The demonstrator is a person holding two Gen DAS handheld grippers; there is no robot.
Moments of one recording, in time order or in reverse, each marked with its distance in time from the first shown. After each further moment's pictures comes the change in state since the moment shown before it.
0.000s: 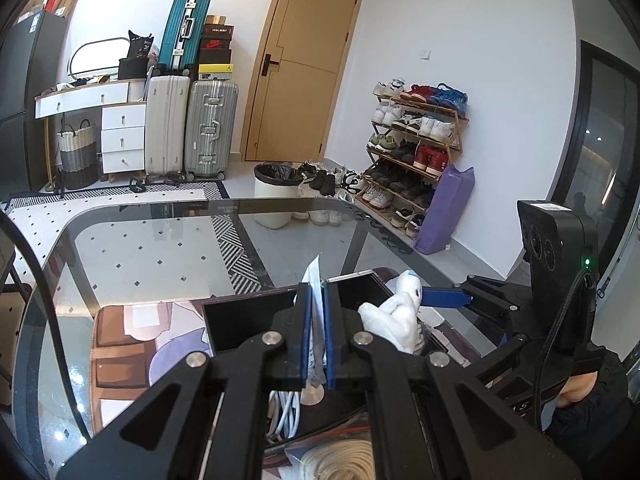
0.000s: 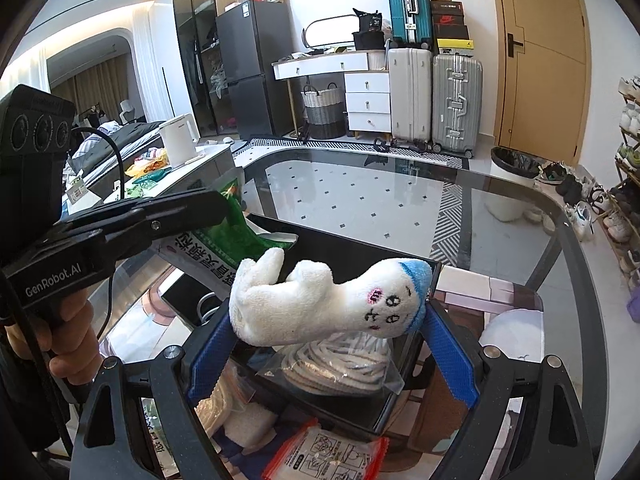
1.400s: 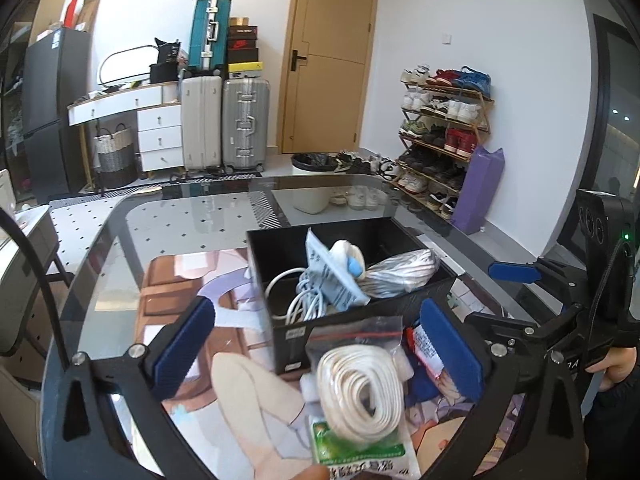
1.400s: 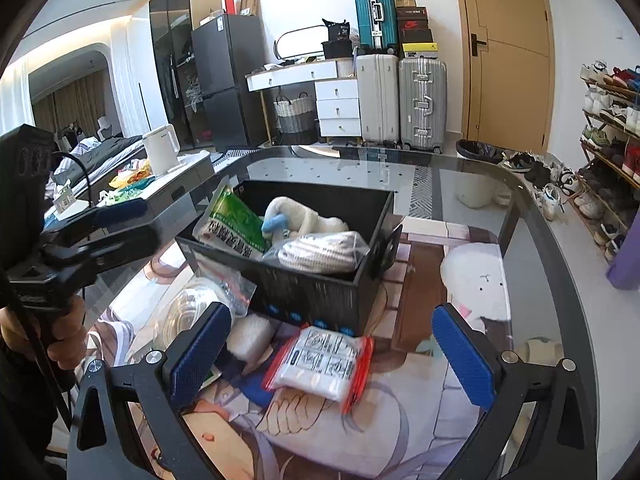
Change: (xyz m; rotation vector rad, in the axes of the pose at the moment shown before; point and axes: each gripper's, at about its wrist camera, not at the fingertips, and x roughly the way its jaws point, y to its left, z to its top) left arm -0.048 -0.015 -0.055 0.033 0.019 0.168; right arm -0.052 0.011 -0.077 0.066 -0.043 -0.098
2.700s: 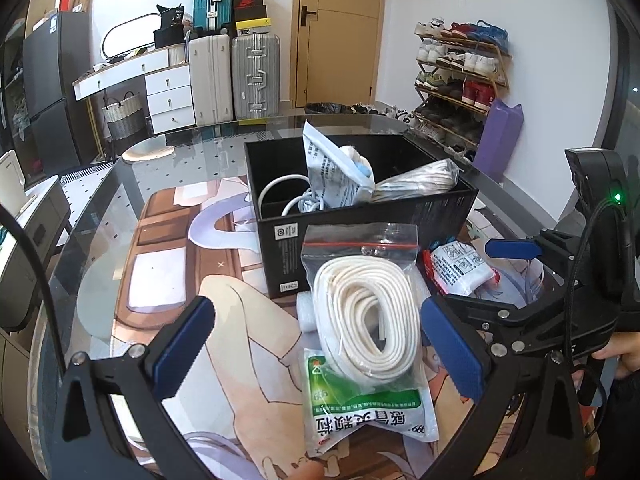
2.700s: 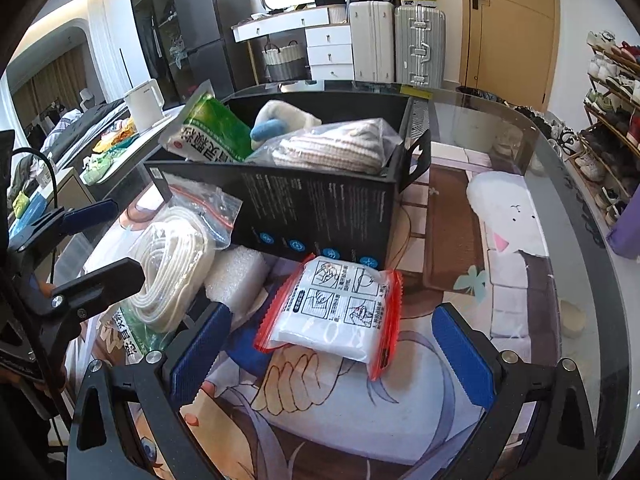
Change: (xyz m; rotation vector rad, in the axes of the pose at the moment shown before) left arm 0.022 -0.014 -0.041 0.012 0.178 0.069; right arm 0.061 0.010 -0.029 0.024 0.207 -0.028
